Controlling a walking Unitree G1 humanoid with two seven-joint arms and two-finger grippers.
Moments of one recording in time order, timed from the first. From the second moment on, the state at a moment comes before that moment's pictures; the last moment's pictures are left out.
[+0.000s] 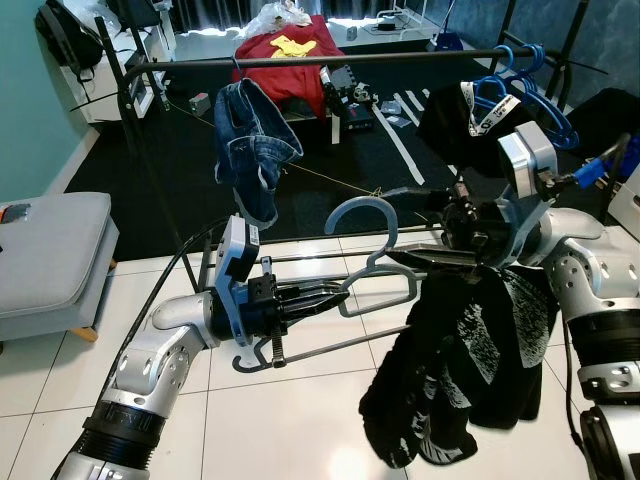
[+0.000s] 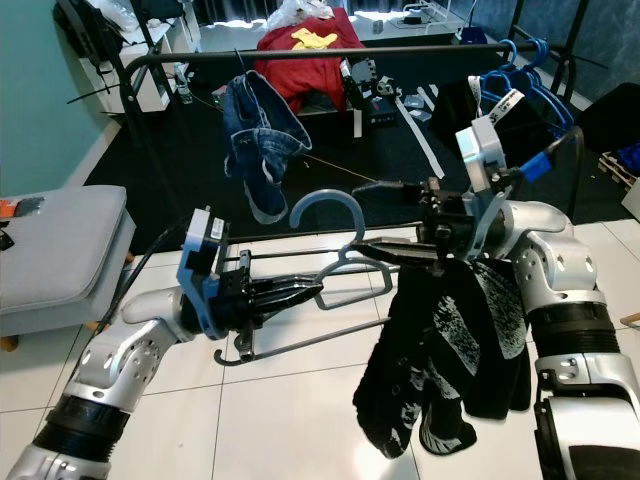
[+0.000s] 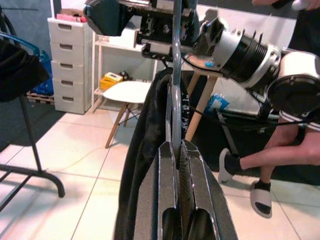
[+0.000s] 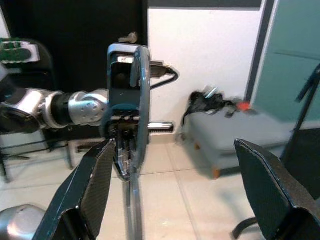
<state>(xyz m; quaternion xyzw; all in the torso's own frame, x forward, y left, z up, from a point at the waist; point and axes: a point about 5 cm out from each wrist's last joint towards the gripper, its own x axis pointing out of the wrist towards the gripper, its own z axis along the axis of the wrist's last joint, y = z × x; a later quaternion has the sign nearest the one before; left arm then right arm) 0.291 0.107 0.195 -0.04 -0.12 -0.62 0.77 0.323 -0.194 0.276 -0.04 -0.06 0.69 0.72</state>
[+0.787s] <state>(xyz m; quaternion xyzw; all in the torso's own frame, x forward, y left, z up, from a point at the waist) 0.287 0.097 0.183 0.00 -0.08 -0.64 0.76 0.314 -0.181 0.293 -0.11 0.06 0.73 0.67</state>
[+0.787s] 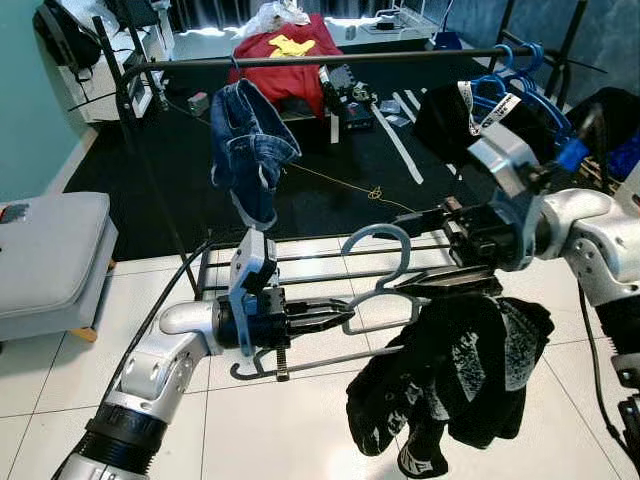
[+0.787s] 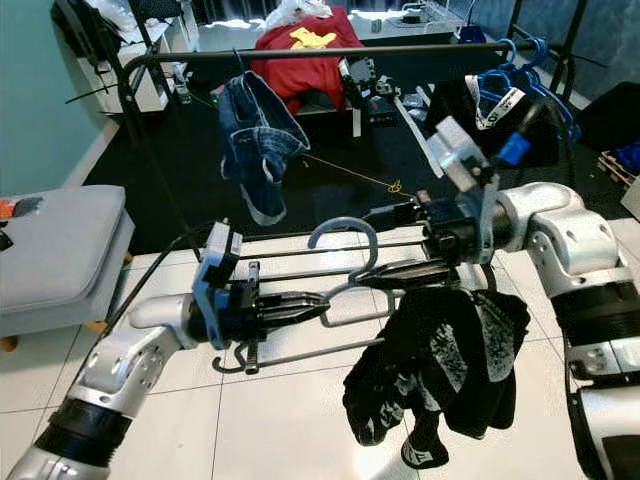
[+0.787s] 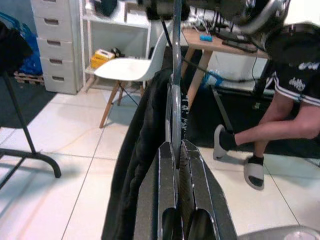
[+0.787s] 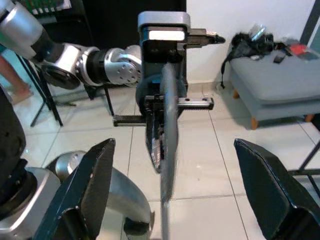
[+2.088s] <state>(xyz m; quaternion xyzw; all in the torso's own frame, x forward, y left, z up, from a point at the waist) 0.287 0.096 0.180 0.02 -0.07 -0.64 0.76 0.310 -0.181 0.288 -0.14 0.13 0.73 0.66</state>
